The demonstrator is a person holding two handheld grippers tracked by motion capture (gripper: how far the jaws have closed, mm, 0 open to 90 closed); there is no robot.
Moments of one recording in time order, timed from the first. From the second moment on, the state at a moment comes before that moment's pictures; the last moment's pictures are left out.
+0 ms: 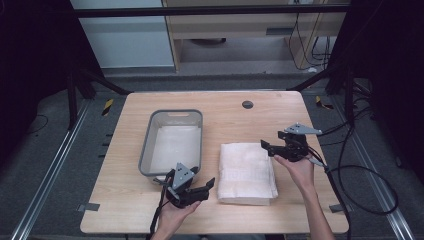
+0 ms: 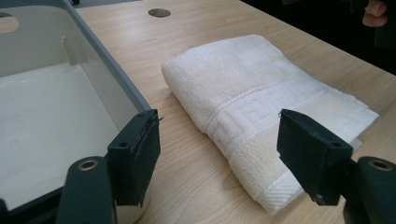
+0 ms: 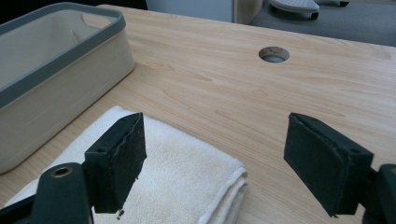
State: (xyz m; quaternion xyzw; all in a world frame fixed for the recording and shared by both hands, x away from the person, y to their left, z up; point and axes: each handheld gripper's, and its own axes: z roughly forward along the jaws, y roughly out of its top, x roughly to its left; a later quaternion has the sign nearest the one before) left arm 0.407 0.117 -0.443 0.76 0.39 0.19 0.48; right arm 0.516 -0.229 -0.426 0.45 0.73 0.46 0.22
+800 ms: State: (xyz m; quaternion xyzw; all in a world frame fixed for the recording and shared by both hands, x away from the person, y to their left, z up) left arm 0.397 0.099 -0.460 0.79 0.37 0.18 0.46; right arm 0.518 -0.225 -0.432 0.45 0.74 0.45 0.22
